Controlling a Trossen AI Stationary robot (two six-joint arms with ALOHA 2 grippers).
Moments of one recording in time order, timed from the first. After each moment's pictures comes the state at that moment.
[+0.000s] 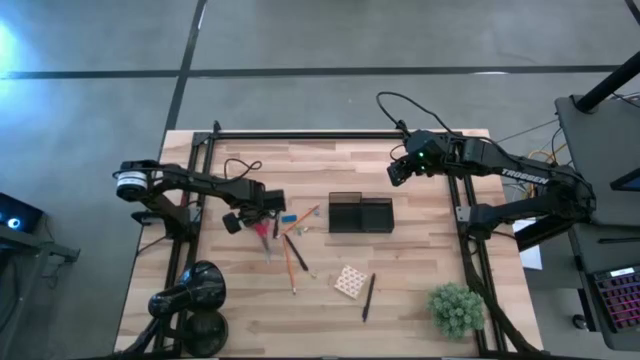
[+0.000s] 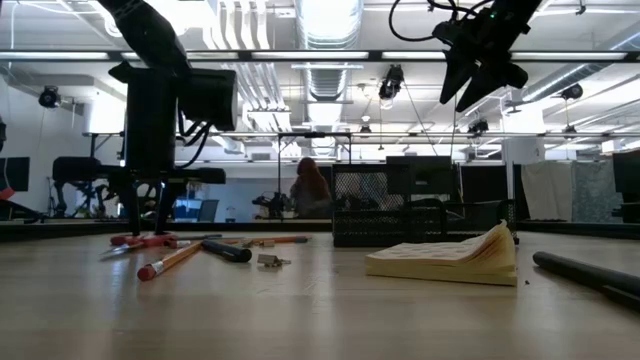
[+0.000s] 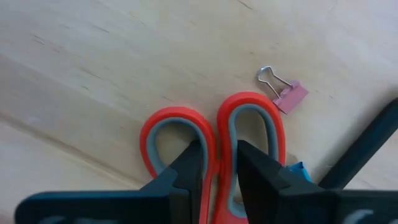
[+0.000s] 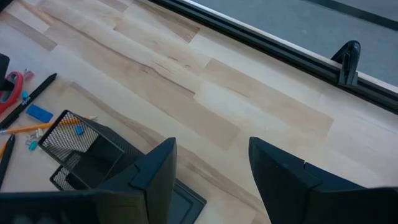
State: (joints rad) left arm 0.16 1.58 0.79 -0.77 -0.13 -1.92; right arm -0.32 1.13 1.07 -0.86 0.29 0.57
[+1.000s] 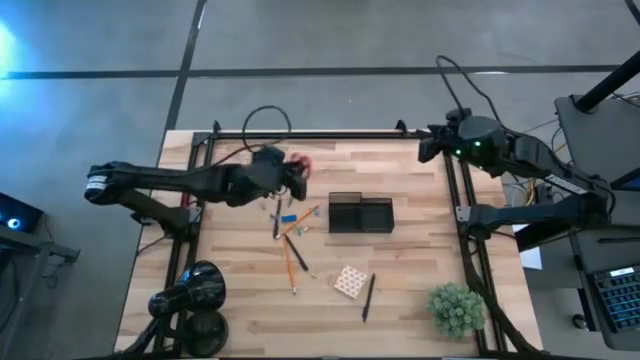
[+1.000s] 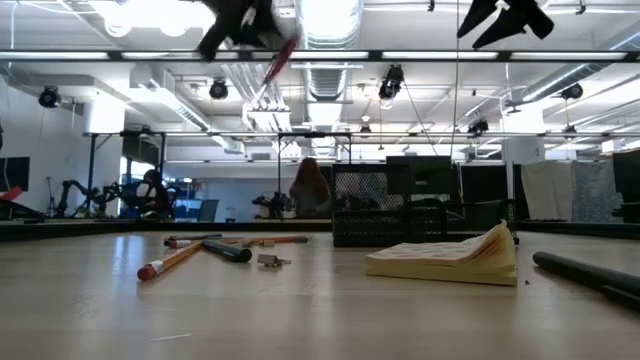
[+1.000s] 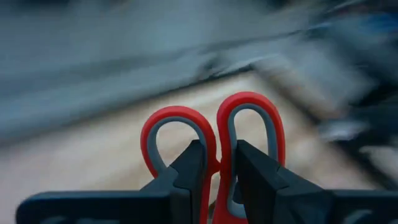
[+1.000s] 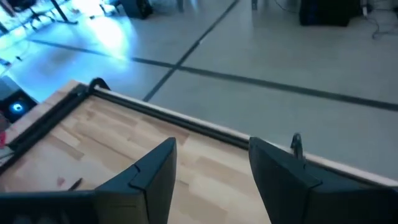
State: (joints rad) left arm 0.00 1.27 1.12 -0.22 -0.64 -0.58; right arm -0.31 0.89 1.18 -0.81 0.52 0.51
